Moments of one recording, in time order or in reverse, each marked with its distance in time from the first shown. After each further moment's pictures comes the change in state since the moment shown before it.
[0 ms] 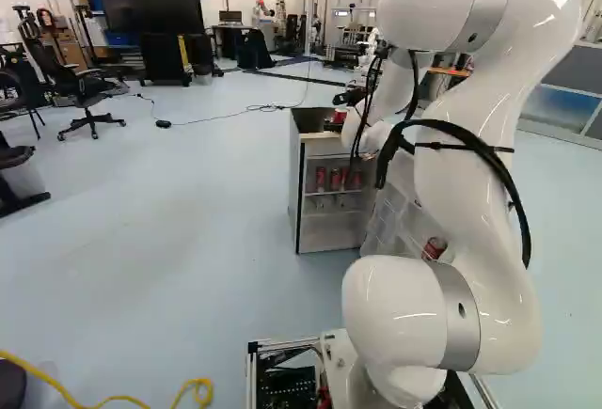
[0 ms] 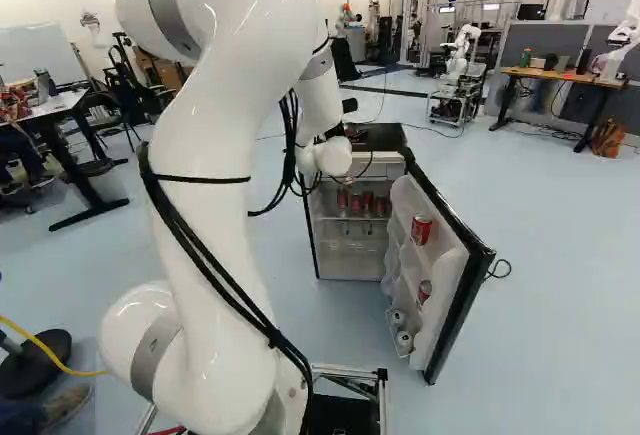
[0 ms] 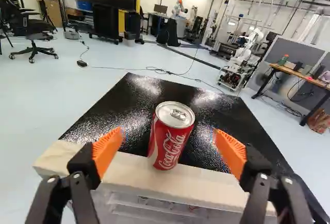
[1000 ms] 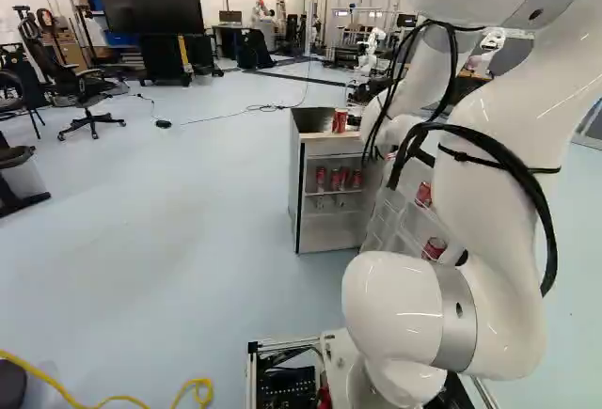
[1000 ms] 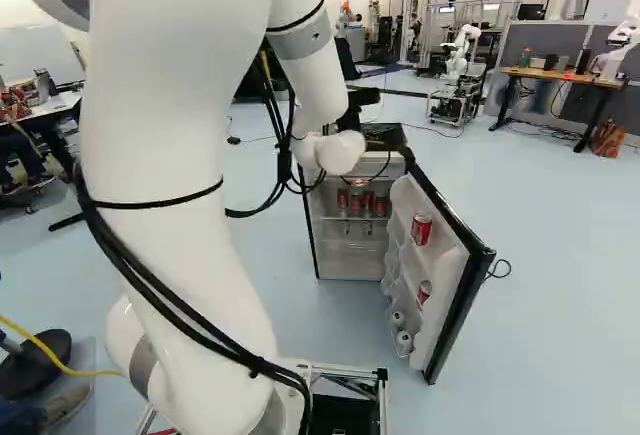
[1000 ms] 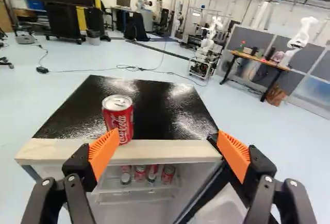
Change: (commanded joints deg) arm -6.8 13.4 9.9 8.2 -5.1 0.0
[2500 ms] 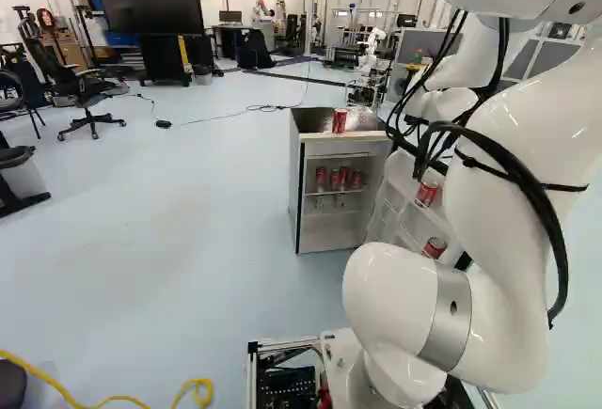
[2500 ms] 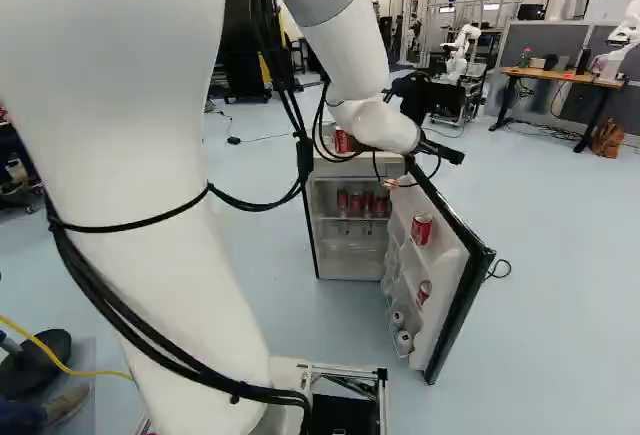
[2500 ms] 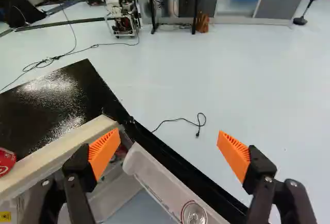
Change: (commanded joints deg) arm -12.6 4.6 -5.2 22.9 -26.4 0.0
